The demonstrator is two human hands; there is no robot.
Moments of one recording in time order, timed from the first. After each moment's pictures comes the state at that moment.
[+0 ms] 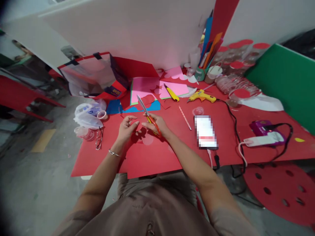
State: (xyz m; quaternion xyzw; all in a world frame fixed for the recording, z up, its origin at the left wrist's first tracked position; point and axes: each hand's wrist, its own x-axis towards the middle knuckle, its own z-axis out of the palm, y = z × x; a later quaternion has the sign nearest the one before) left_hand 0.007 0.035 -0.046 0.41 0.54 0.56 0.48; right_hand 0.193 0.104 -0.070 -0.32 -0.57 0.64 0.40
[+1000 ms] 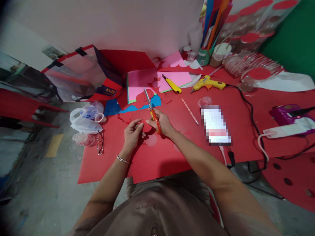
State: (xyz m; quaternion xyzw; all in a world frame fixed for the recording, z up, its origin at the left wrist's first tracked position) left_hand 0.031 0.035 -0.063 0.41 0.56 0.55 0.46; right_hand 0.194 0.103 -0.066 -0.36 -0.52 0.65 0.43
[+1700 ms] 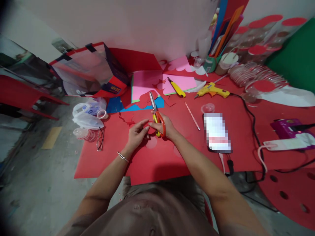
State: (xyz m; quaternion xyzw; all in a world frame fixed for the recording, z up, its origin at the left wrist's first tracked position) left_hand 0.038 0.034 -0.066 0.45 0.56 0.52 0.46; right_hand 0.197 0.113 -0.082 -0.38 -0.53 0.64 0.40
